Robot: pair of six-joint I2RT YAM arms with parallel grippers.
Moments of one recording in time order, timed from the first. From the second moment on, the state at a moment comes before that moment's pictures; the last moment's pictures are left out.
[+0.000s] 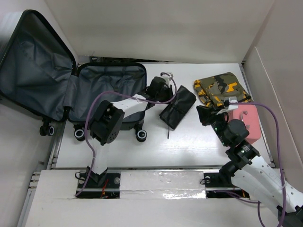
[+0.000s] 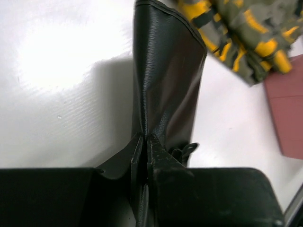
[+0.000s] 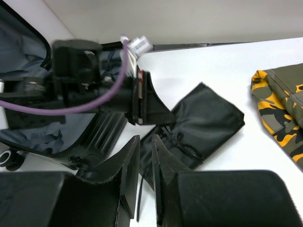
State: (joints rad) left arm -0.67 2.06 1.43 0.03 0.21 -0.49; right arm 0.61 0.57 0.52 0.11 0.26 0.34
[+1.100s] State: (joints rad) left arm -0.10 1.17 0.62 0.18 -0.29 -0.86; right arm 0.61 0.69 0.52 0.12 0.28 0.33
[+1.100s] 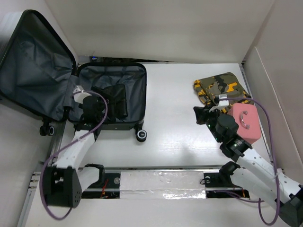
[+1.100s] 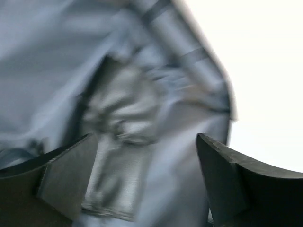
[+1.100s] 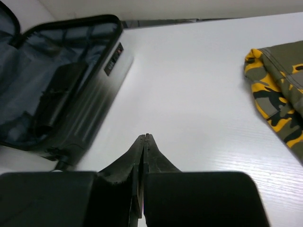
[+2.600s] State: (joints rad) left arm -0.90 0.76 0.50 0.26 -0.07 -0.57; right arm 0.19 2.47 2.20 -0.62 0.43 0.40
